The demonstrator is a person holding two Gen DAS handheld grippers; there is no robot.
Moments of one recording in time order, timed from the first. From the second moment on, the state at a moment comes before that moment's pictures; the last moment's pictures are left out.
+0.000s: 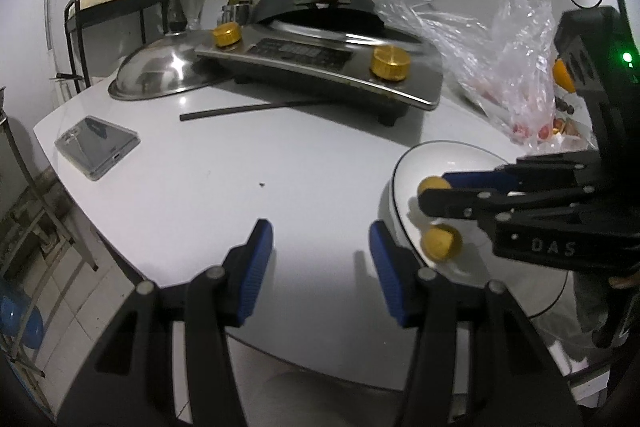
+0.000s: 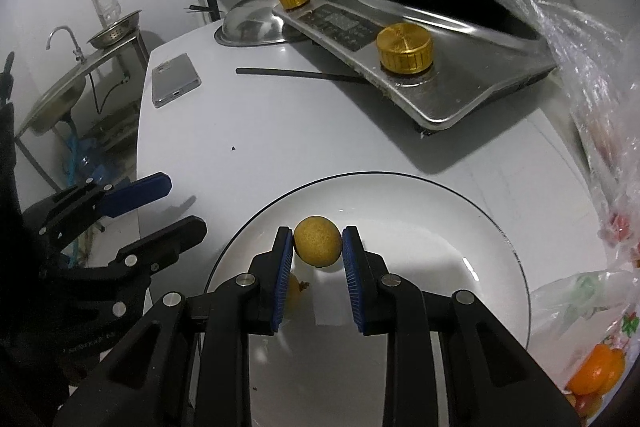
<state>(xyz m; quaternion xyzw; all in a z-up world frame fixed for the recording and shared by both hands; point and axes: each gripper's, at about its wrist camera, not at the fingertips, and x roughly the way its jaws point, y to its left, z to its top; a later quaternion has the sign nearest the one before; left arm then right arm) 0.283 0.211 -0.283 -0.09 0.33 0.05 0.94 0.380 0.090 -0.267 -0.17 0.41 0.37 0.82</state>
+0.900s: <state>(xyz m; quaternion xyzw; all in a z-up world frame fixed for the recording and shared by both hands) 0.265 0.197 -0.256 -0.07 0.30 0.05 0.95 0.370 0.077 -0.246 -0.15 0.40 0.37 0.83</state>
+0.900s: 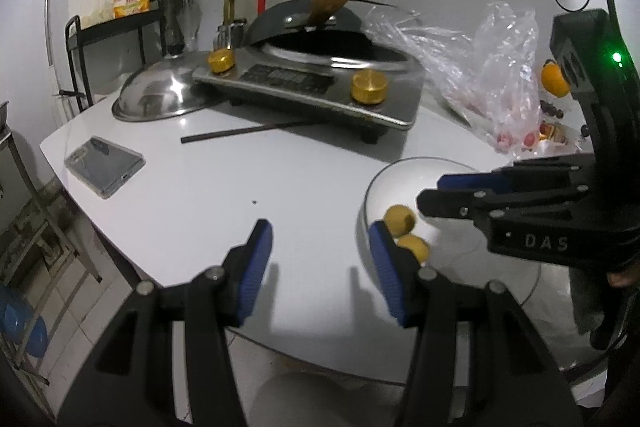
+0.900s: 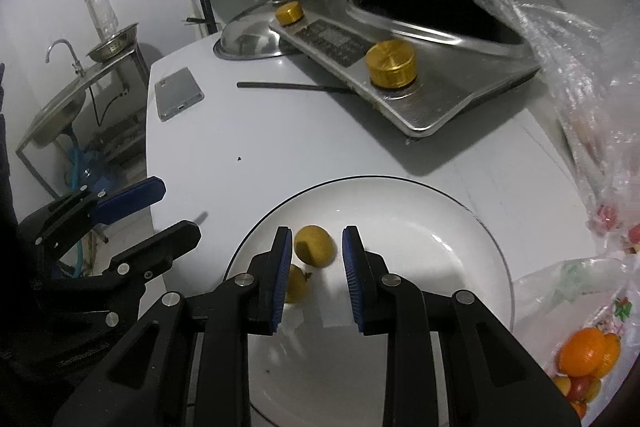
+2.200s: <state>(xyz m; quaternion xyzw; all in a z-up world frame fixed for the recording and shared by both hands) 0.212 0.076 -0.187 -0.01 0.26 0.01 0.97 0.287 -0.070 -0.171 -0.10 0.31 0.32 0.89</state>
